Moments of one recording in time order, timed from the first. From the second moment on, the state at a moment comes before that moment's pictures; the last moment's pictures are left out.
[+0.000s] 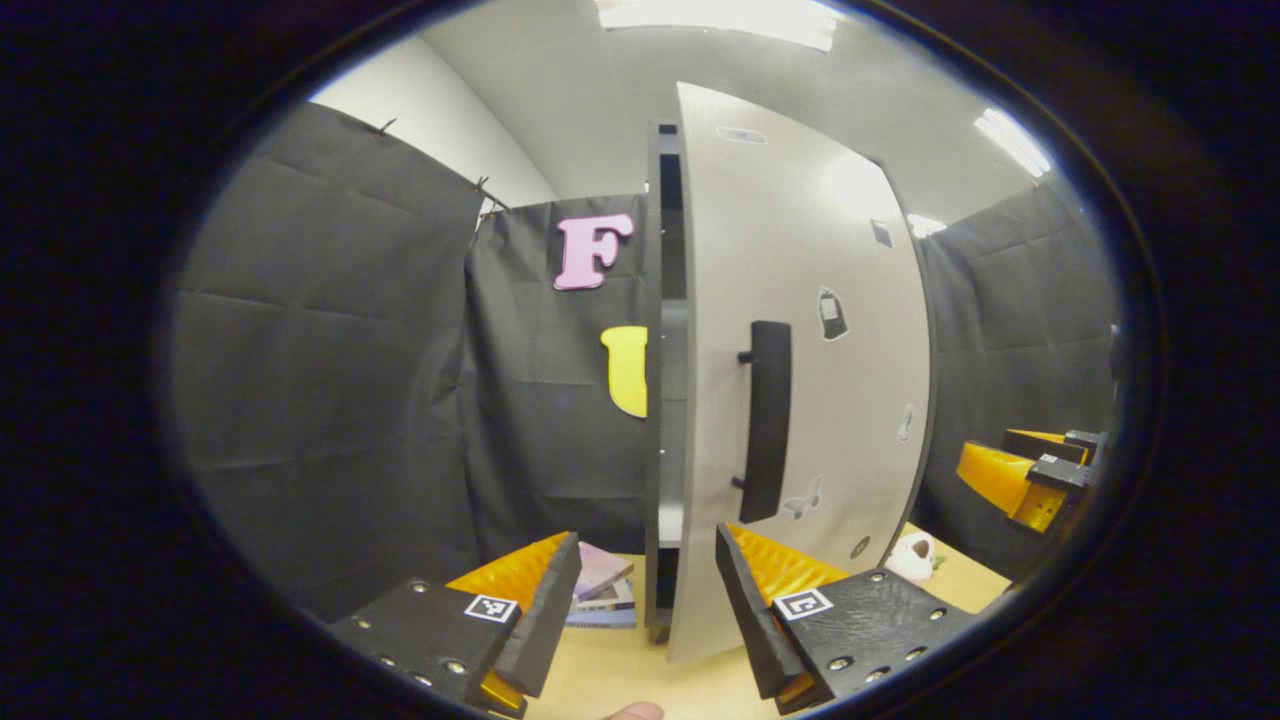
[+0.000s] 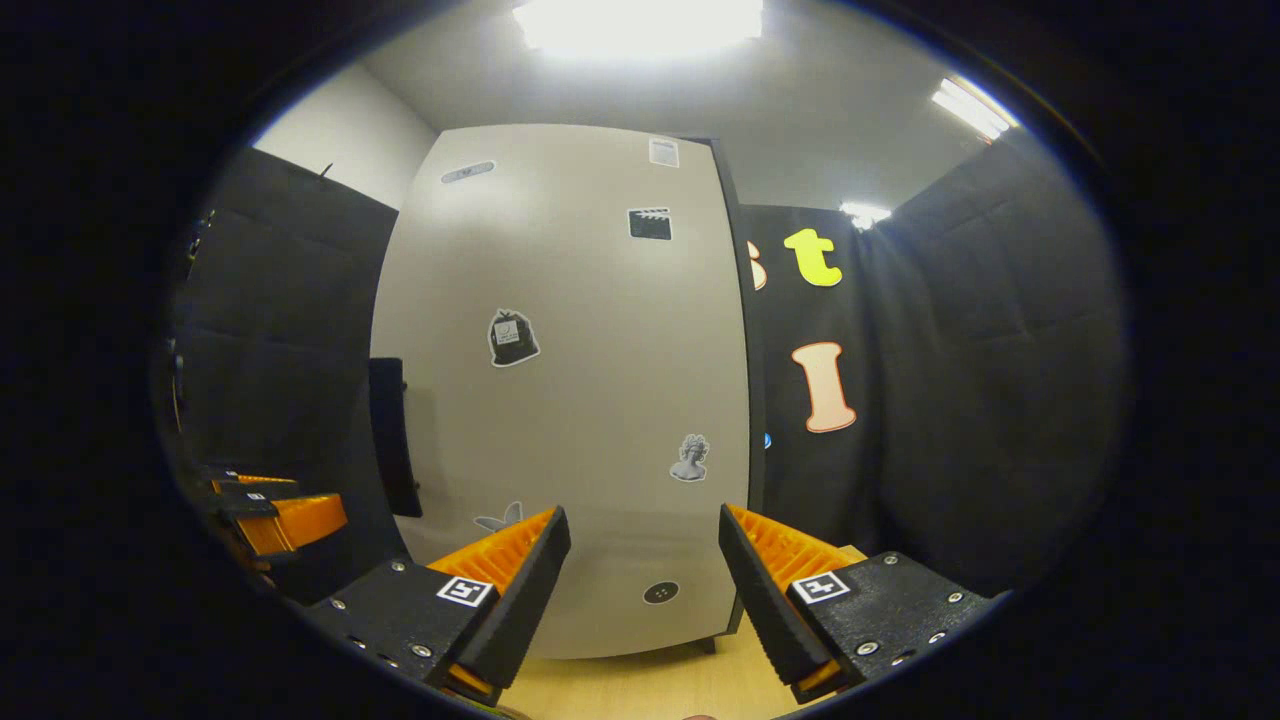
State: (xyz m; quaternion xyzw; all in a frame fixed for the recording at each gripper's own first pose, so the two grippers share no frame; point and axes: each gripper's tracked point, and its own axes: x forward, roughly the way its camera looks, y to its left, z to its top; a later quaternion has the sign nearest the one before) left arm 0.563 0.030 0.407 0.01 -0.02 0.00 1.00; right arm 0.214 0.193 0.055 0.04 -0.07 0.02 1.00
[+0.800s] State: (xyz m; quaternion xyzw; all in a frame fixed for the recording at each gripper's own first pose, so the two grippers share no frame) left arm 0.561 -0.061 0.429 0.01 -0.05 -0.06 1.00; right arm 0.216 0.132 0.038 0.05 -0.04 -0.03 1.00
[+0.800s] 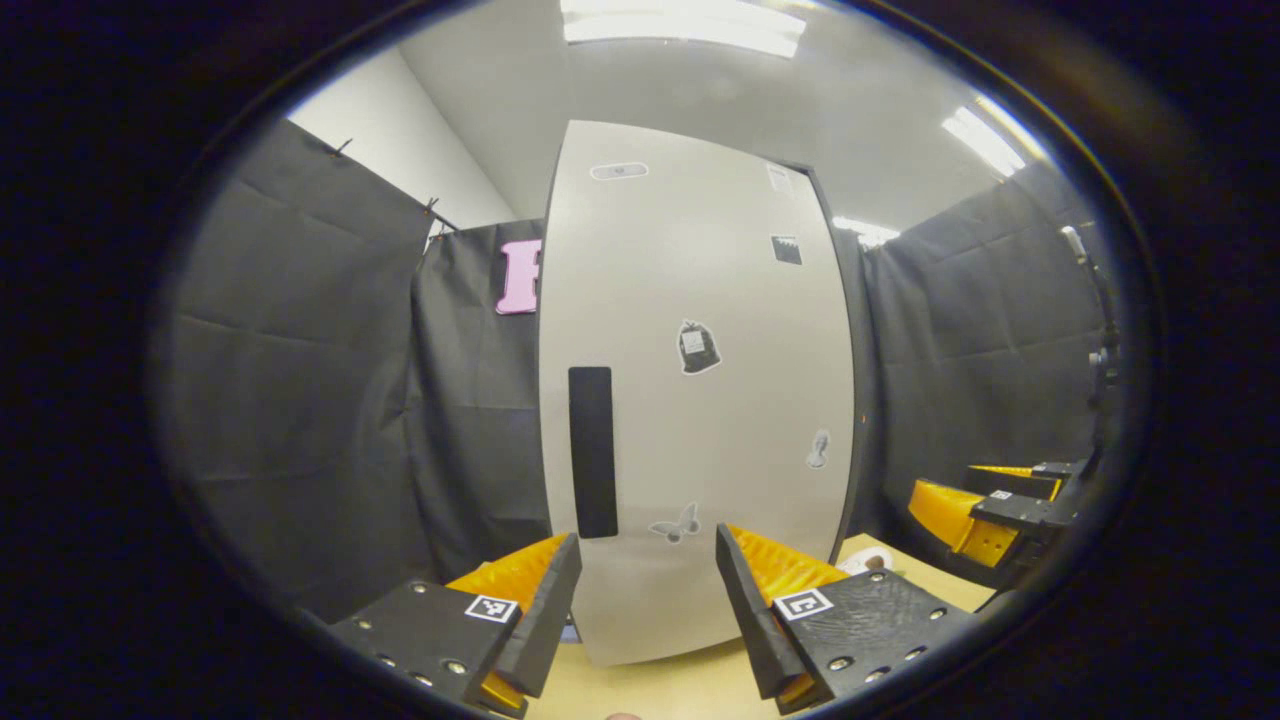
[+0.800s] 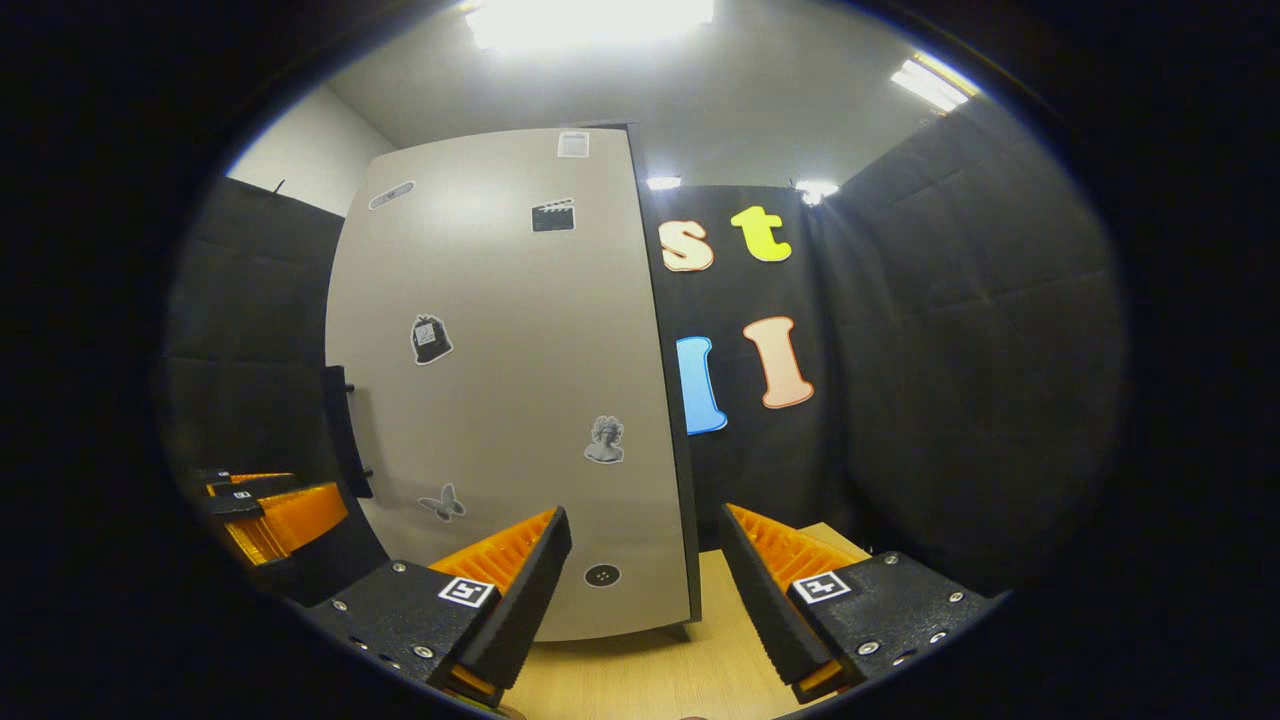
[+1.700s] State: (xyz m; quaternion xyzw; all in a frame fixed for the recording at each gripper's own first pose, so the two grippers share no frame) left arm 0.559 -0.058 0.423 0.00 -0.06 -0.07 1.00; right arm 0.203 0.150 0.047 0.04 -0.05 0.00 1.00
